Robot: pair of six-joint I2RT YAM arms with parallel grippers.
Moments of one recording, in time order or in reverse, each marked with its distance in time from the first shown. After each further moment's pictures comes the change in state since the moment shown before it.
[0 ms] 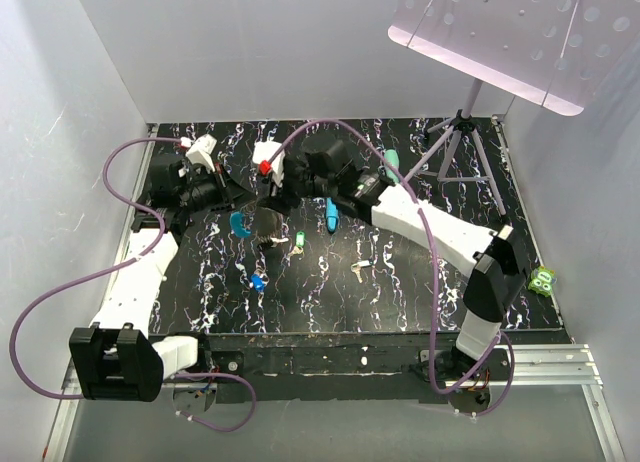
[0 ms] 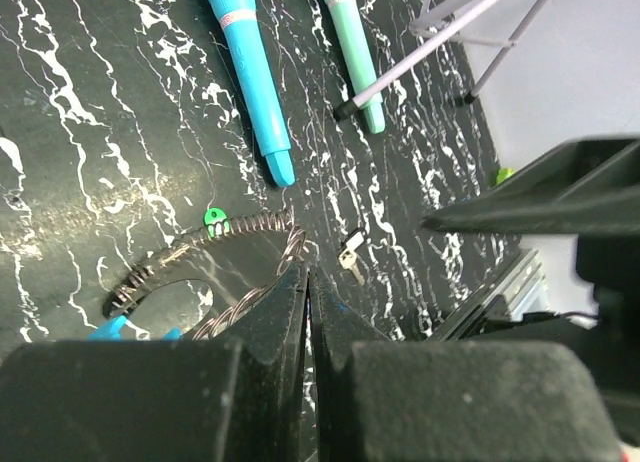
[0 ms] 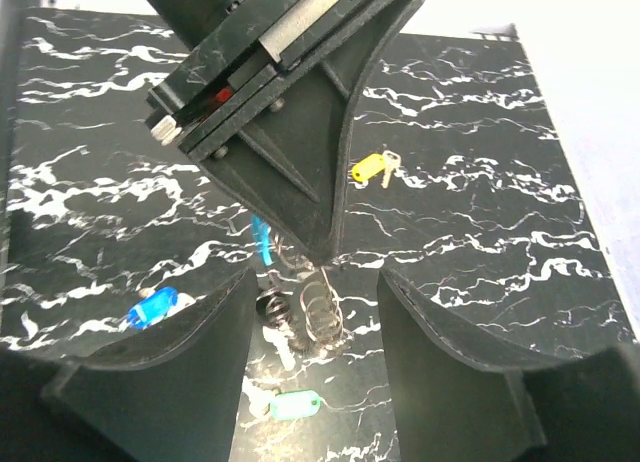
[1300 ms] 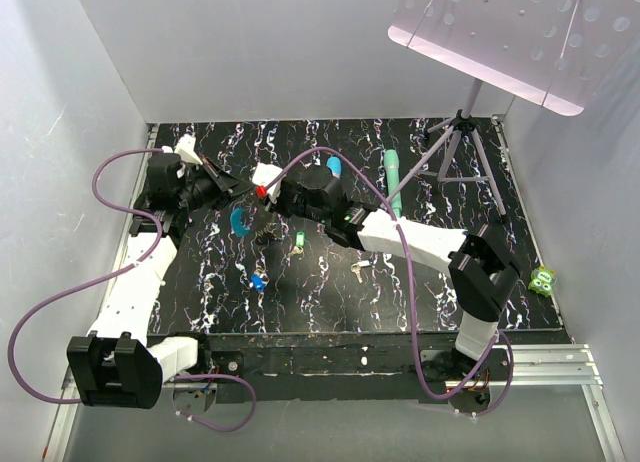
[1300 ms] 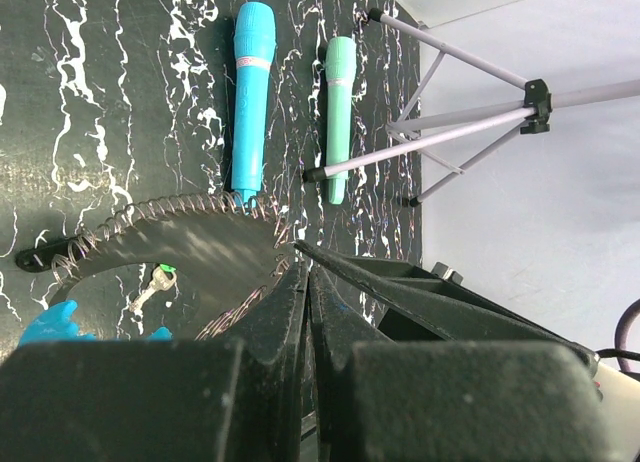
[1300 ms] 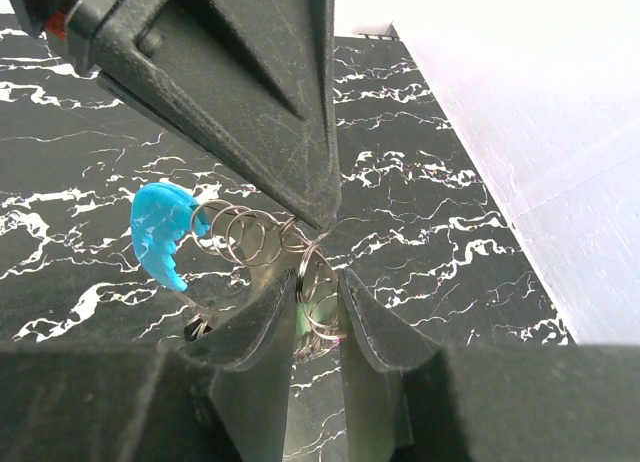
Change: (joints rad) left arm -0.013 -0.032 0.010 0.017 -0.179 -0.370; right arm 0.047 0.029 -0.259 0.443 0.238 -0.034
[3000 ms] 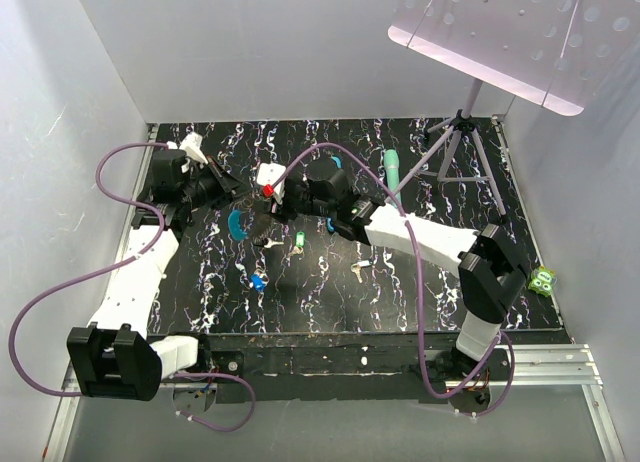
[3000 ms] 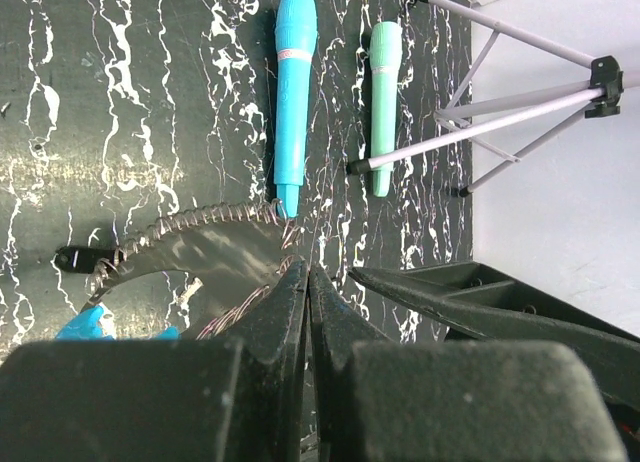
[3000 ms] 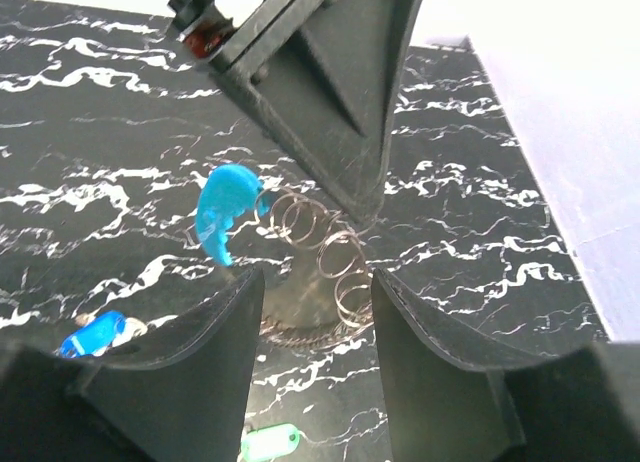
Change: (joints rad) left arm -0.020 0.046 0.055 -0.090 -0.053 0.131; right arm -0.047 -0.034 0.036 -0.150 -0.212 0.003
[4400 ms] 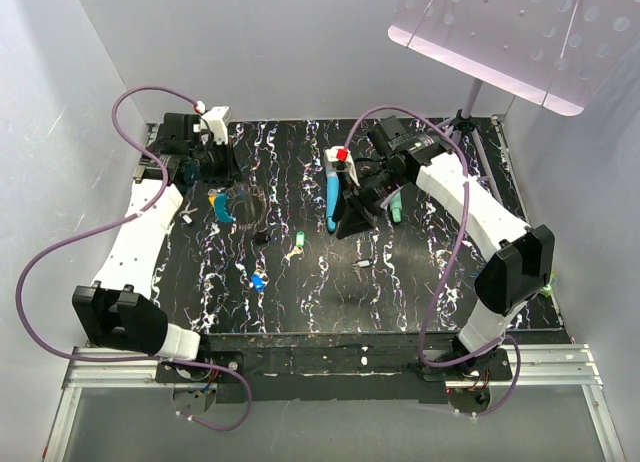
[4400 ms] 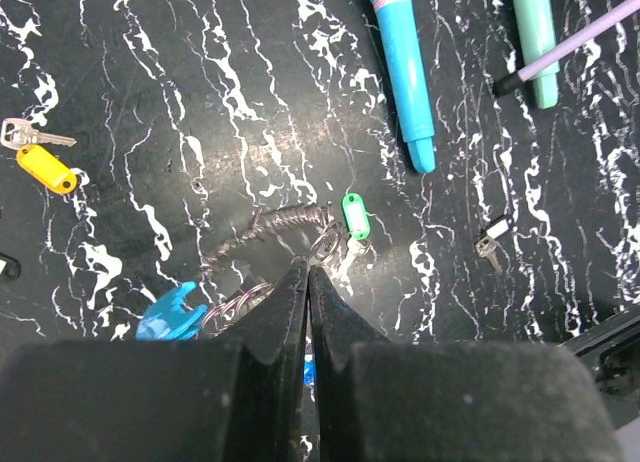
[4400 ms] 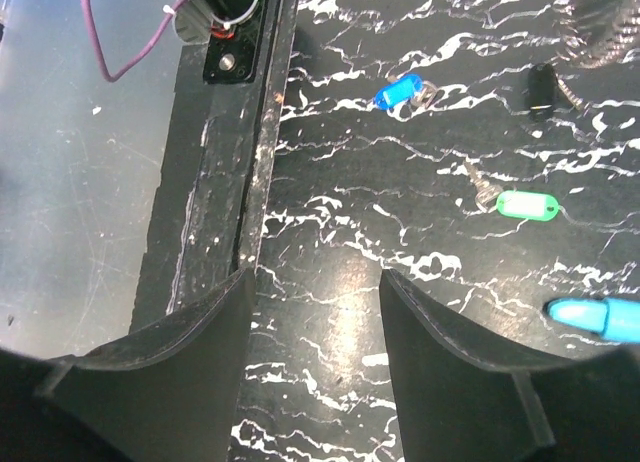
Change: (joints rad) left arm -0.073 0.244 0.431 -0.429 -0.144 0.599; right arm -0.374 -0.038 0.319 -1.328 -0.715 -0.381
